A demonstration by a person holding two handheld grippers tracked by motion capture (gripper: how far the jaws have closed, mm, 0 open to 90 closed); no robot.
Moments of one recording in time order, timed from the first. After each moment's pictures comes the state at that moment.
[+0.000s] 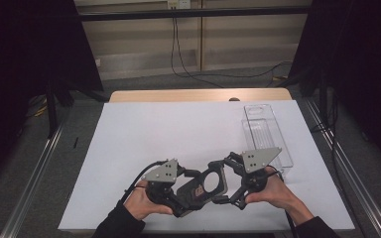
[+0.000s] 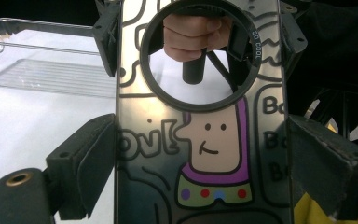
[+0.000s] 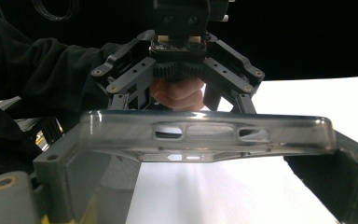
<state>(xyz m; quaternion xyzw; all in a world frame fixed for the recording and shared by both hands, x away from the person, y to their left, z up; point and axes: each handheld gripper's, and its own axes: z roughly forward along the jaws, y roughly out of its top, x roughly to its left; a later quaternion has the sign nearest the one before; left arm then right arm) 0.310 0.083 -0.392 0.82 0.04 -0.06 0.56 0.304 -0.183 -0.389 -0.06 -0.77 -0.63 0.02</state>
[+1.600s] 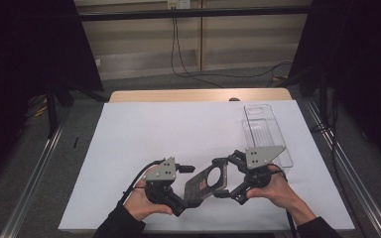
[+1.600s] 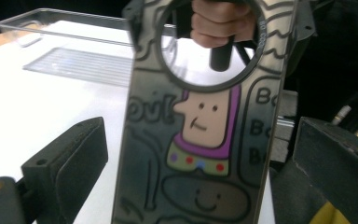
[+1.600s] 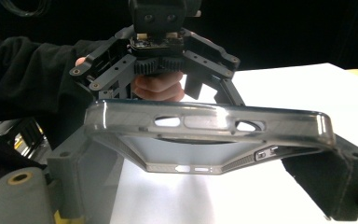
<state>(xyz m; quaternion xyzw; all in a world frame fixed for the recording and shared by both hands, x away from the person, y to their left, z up) 0.310 0.088 -0.394 0.83 0.09 -0.02 0.55 0.306 -0.191 -0.385 -0.10 -0.78 -0.62 0.00</state>
